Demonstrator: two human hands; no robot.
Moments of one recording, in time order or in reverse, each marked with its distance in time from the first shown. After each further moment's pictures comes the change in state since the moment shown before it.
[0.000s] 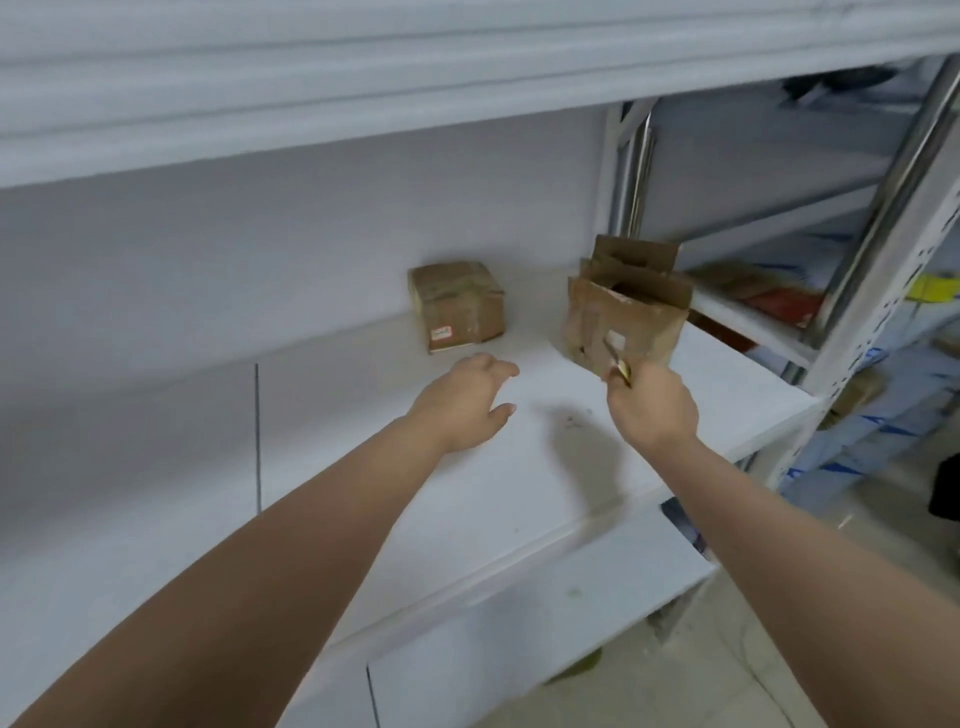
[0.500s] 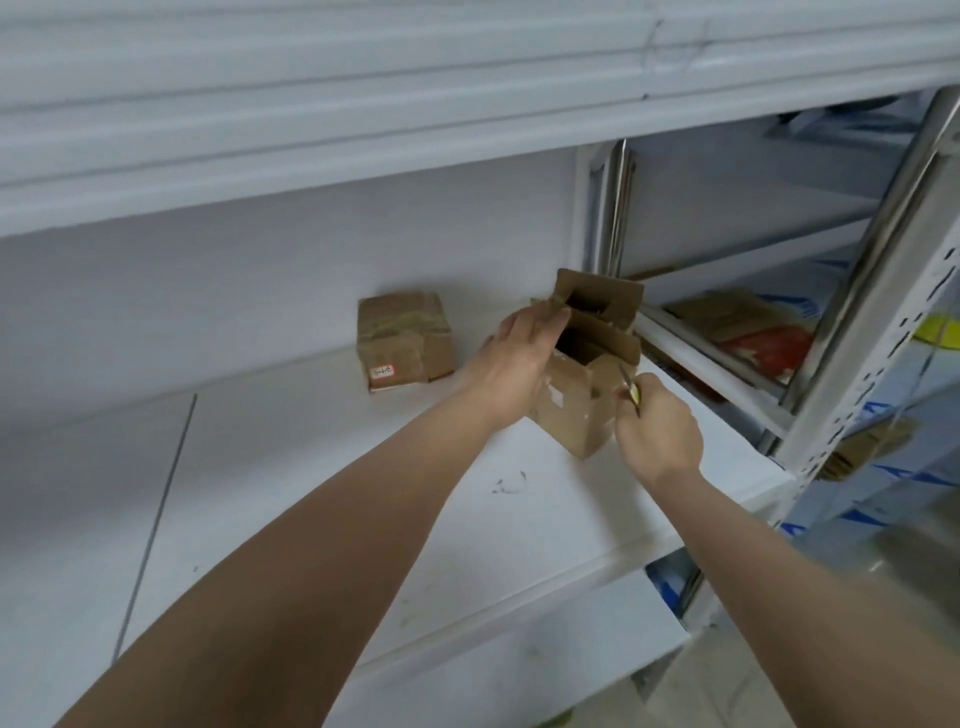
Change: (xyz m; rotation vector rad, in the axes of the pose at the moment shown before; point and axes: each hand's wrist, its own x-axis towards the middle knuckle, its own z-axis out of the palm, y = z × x) left_hand 0.150 0.095 0.004 0.135 0.203 0.022; right_hand 0.104 0.088 -0.014 0.114 0.011 -0.039
